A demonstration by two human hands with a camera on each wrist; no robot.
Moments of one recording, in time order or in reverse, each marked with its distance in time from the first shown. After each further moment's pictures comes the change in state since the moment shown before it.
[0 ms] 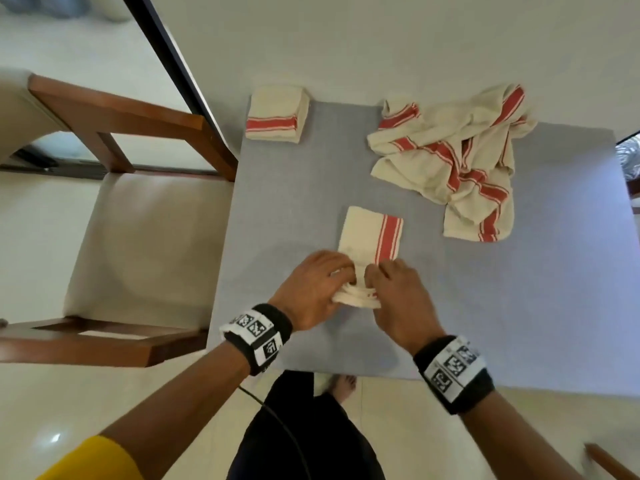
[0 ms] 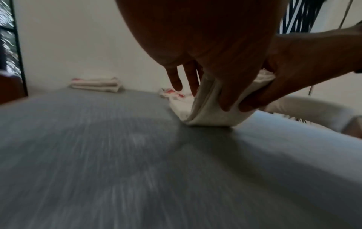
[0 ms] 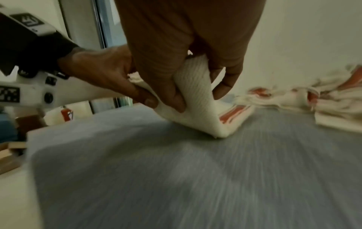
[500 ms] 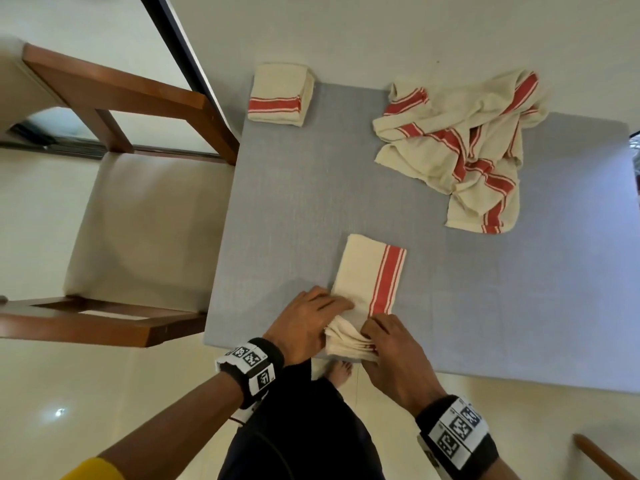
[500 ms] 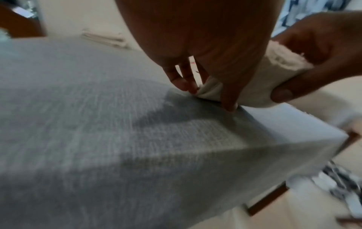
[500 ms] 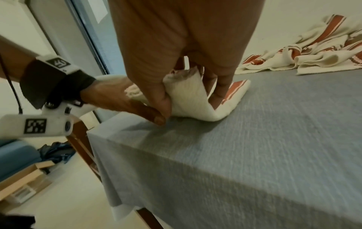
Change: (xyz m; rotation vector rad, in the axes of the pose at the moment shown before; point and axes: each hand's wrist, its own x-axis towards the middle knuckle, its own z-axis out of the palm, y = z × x) left_hand -0.080 0.026 0.056 -0.177 -0.192 -0.200; right_hand -0.099 -0.015 0.044 0.249 -0.241 0.084
